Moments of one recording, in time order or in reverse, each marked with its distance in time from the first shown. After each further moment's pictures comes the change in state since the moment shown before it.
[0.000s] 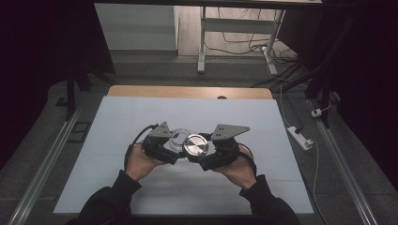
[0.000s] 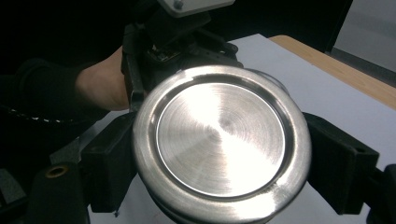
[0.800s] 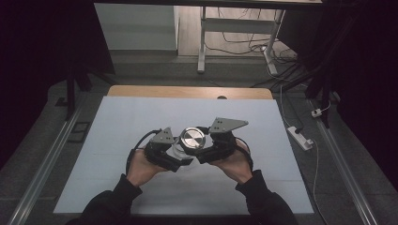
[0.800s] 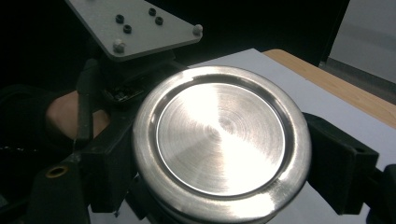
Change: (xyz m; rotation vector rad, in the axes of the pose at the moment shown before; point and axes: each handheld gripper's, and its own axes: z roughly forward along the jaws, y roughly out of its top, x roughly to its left) left arm -0.021 0.003 -0.004 -0.010 -0.074 0.021; right arm -0.008 0.014 0.006 -0.047 -0.011 0.010
